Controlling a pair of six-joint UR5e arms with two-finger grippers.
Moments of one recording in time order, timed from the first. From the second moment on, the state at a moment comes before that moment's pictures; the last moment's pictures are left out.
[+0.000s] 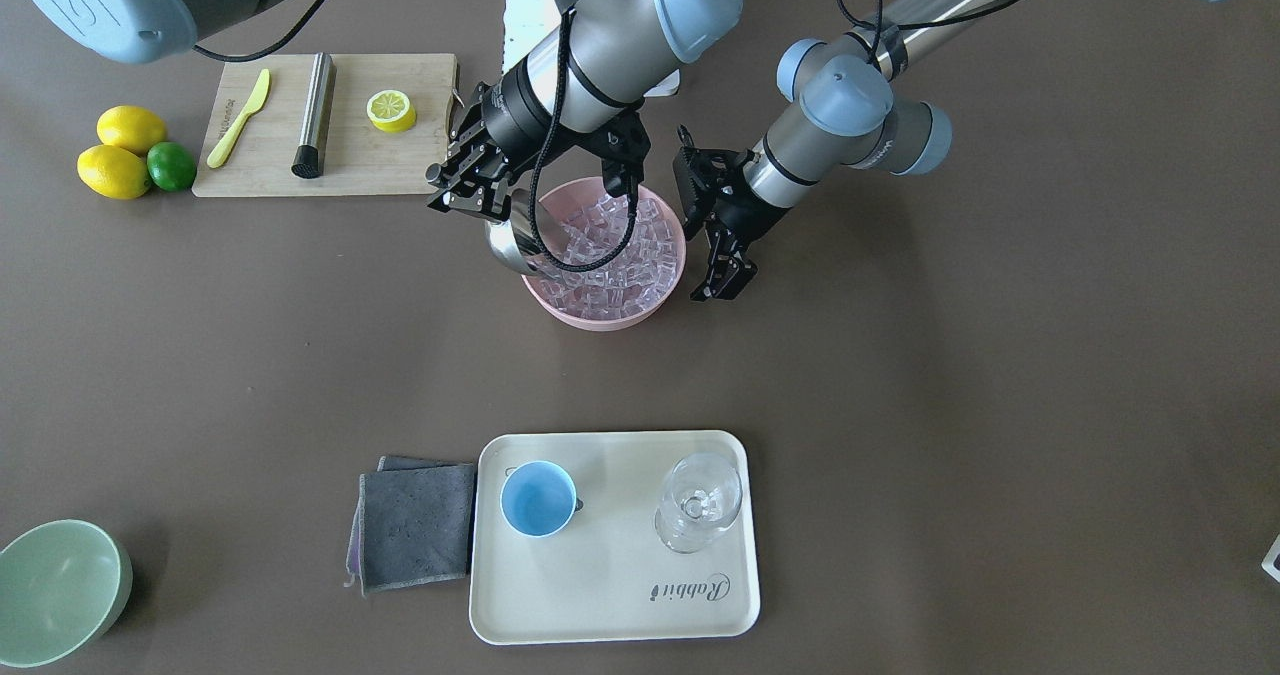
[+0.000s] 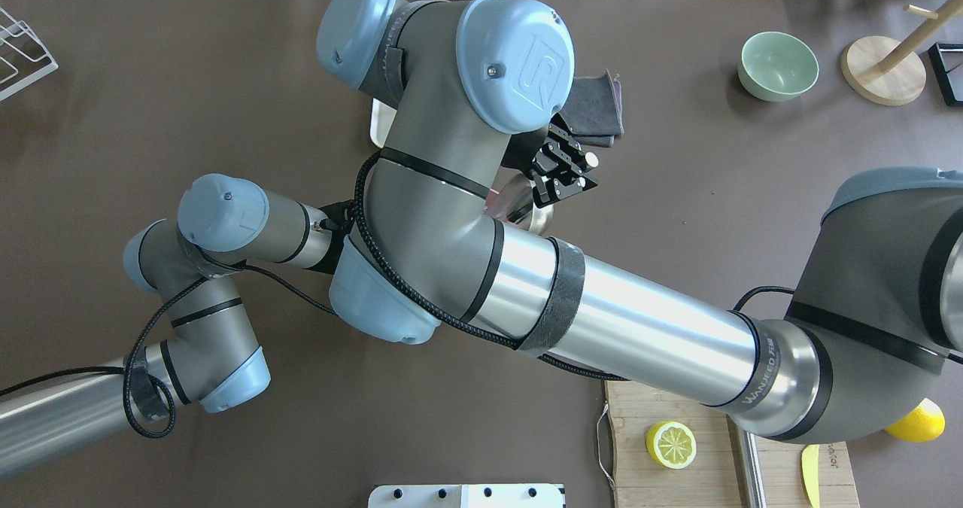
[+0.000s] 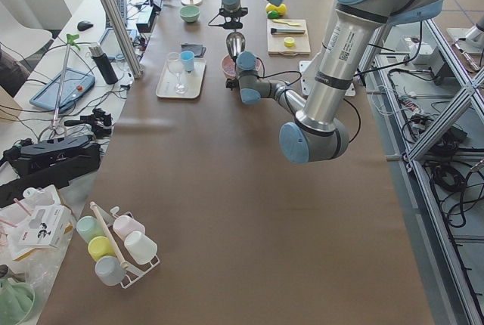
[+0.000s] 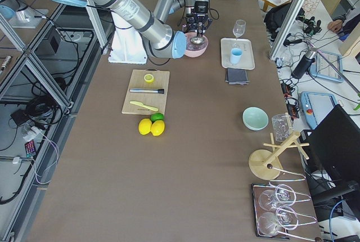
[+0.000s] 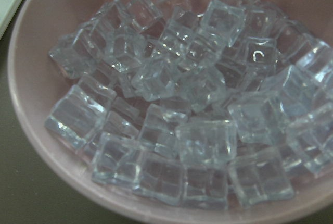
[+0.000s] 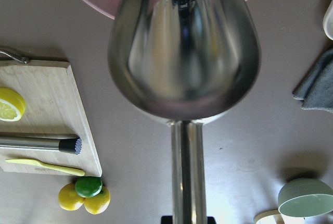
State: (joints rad) left arm -0.54 -2.04 -1.53 -2.36 -1.95 0.11; right arm 0.56 -0.40 1.49 -2.65 1.59 -0.61
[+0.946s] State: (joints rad) left arm -0.54 -2.05 -1.52 -2.36 -1.94 0.10; right arm 0.48 -0.47 1.55 -2.64 1.54 -0.57
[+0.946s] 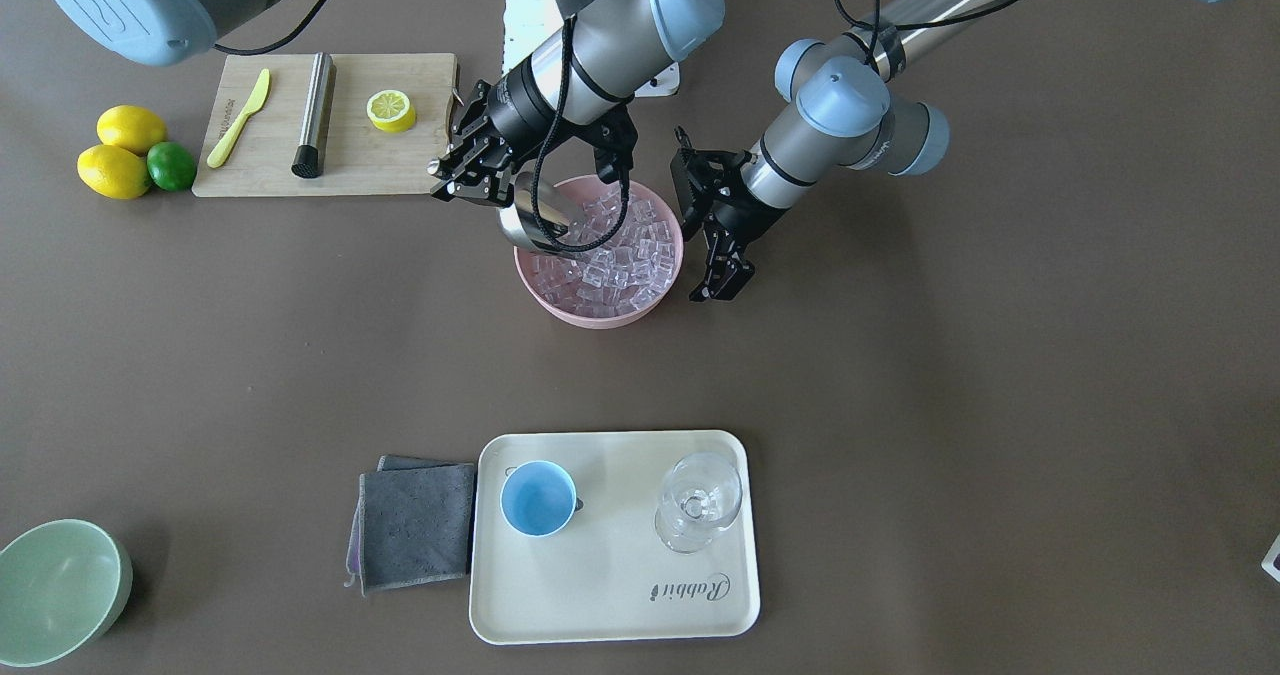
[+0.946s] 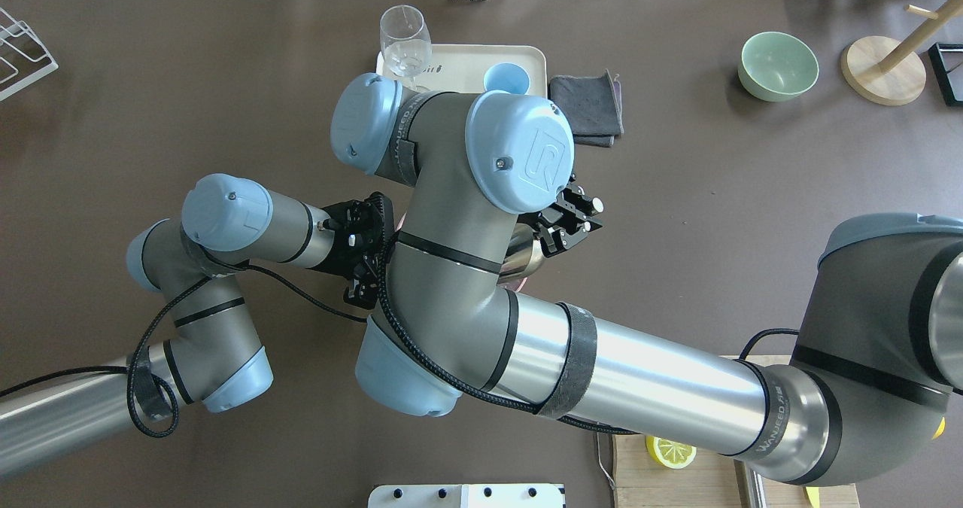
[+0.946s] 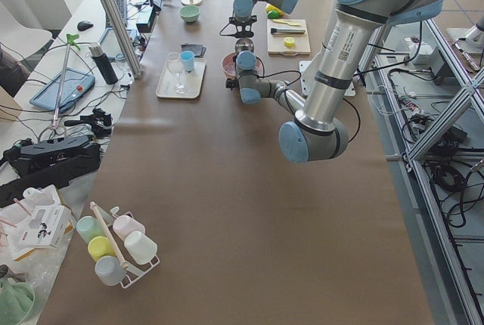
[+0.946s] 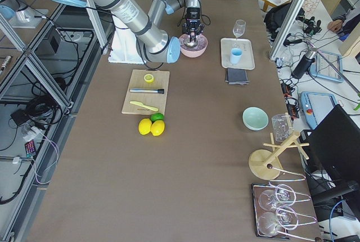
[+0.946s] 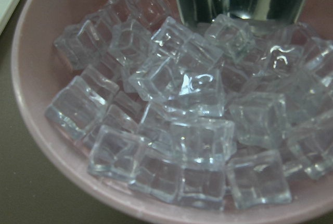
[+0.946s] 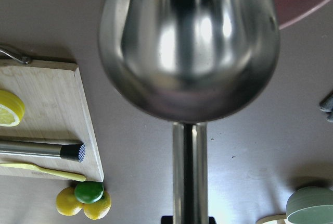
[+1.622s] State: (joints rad) left arm -0.53 -2.06 -1.51 -2.36 -1.94 0.10; right arm 0.48 -0.47 1.59 -2.76 1.51 -0.57
